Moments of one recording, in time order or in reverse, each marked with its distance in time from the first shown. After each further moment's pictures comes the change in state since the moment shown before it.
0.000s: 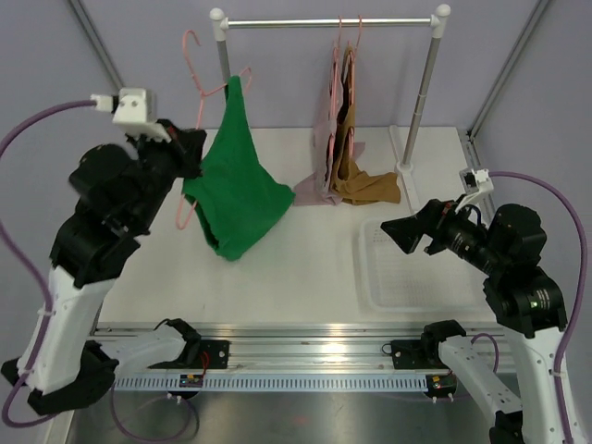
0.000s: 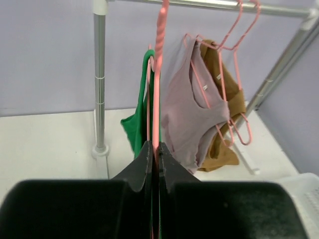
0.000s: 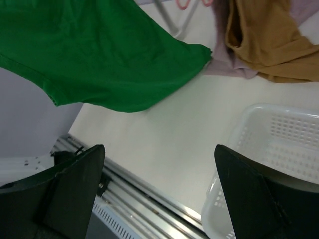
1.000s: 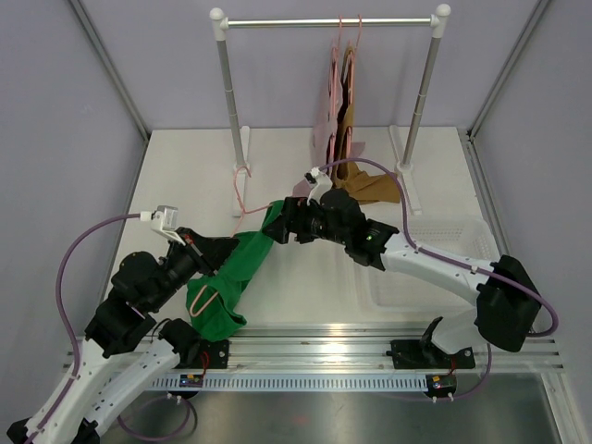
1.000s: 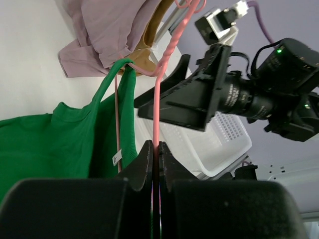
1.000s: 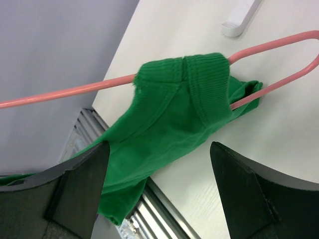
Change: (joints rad) left arm 0.000 -0.780 -1.044 0.192 0.378 -0.473; right arm 0.673 0.746 -0.204 0.886 0.293 0.304
